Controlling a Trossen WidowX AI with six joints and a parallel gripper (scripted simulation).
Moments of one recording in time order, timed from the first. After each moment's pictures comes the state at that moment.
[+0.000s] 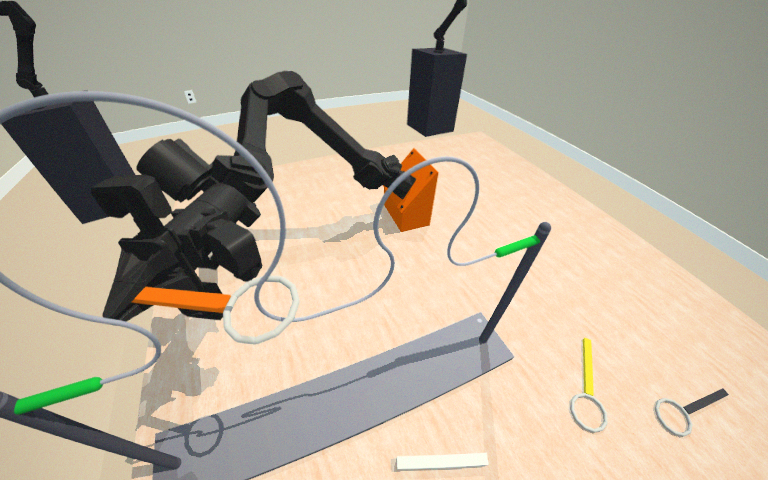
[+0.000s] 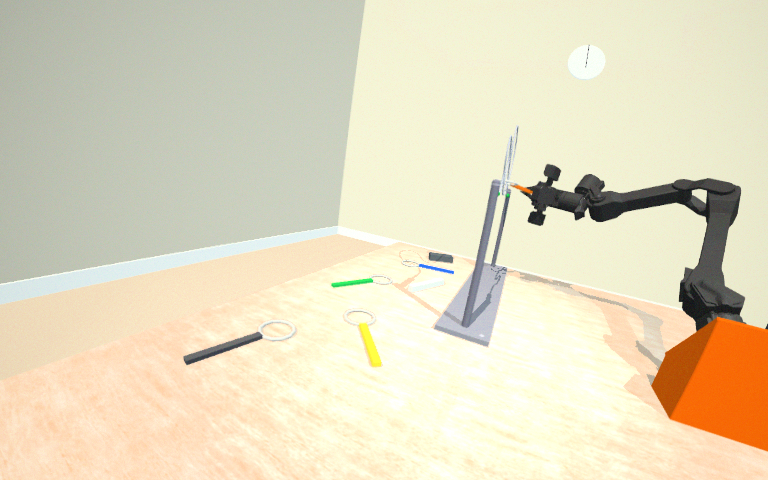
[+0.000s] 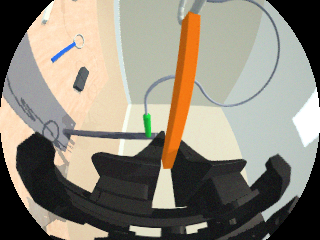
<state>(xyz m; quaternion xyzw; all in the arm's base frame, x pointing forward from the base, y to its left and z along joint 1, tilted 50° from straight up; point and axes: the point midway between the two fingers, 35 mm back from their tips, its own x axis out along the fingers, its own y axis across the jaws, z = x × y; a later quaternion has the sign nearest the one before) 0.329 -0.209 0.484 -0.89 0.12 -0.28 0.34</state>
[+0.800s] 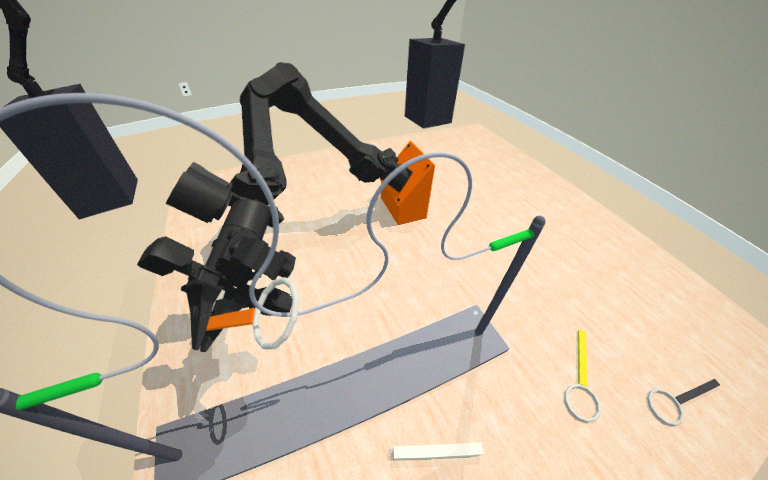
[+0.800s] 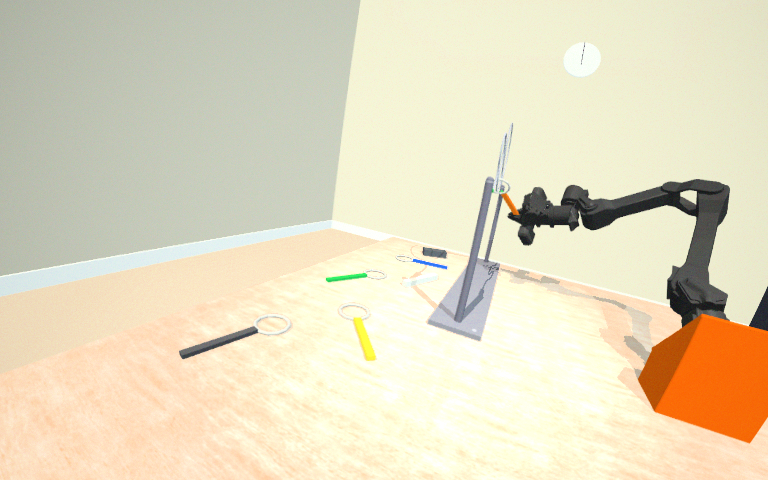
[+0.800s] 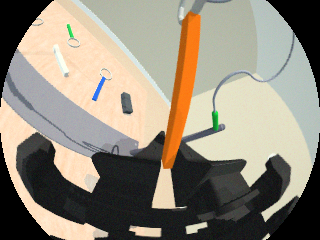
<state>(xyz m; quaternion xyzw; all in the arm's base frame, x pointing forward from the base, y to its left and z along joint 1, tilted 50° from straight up) 0.321 -0.250 0.400 -0.74 0.19 -0.28 0.59</state>
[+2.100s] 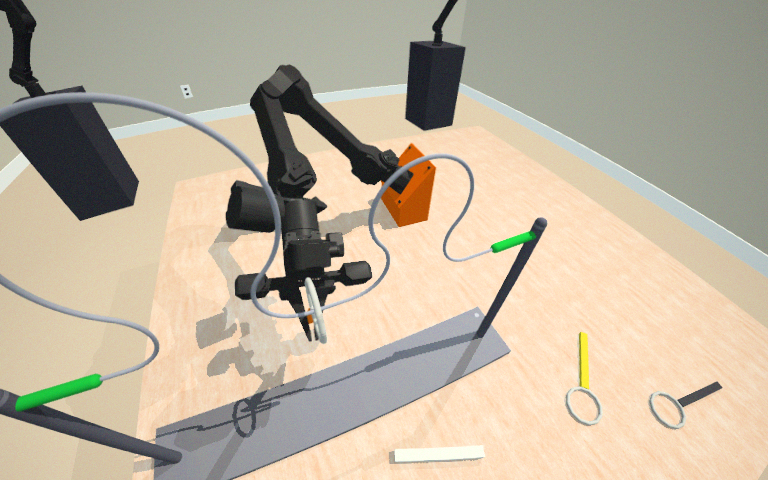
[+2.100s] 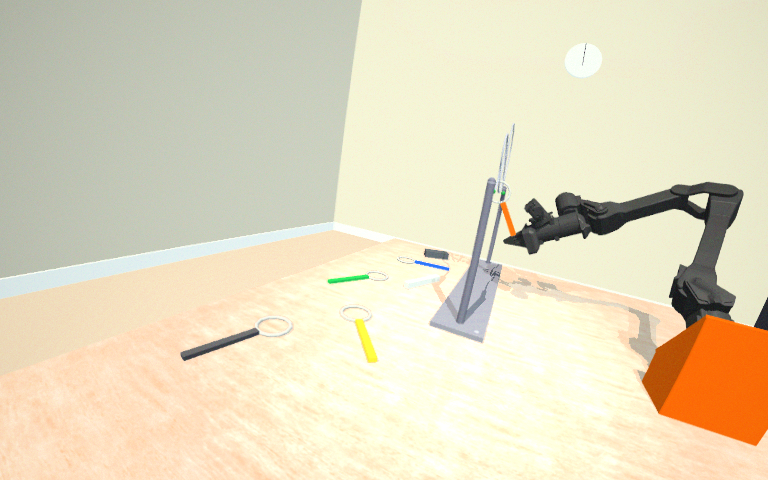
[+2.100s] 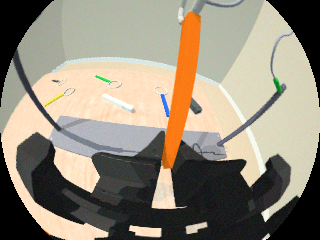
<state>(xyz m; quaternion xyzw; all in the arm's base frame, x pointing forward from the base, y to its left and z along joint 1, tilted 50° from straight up) 0.325 -0.218 0.275 -0.44 0.25 -0.24 0.83</state>
